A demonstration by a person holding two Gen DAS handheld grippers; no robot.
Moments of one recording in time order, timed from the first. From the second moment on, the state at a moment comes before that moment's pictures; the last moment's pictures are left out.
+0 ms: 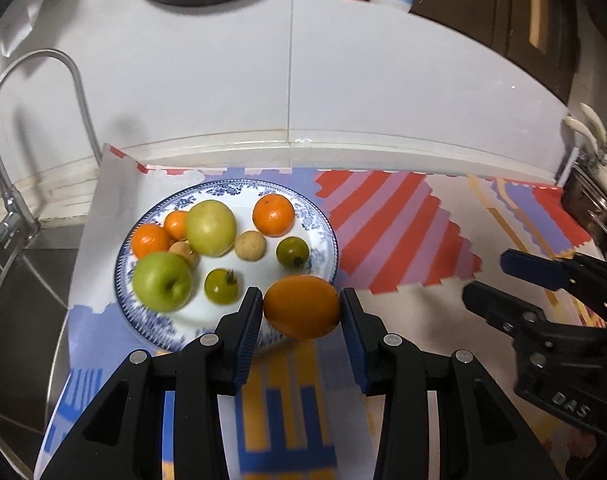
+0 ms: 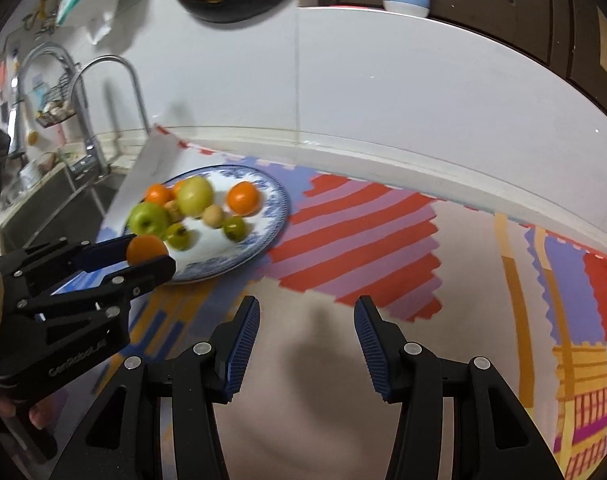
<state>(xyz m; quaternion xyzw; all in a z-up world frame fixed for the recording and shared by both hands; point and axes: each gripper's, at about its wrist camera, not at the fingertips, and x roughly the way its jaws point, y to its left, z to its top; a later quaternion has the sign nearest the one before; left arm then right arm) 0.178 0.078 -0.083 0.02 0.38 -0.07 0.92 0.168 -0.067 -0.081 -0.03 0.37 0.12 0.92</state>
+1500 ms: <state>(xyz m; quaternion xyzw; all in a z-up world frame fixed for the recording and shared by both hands) 0.127 0.065 -0.022 0.02 0.33 -0.03 0.94 0.137 -0.102 -0.049 0.02 0.33 0.08 0.94</state>
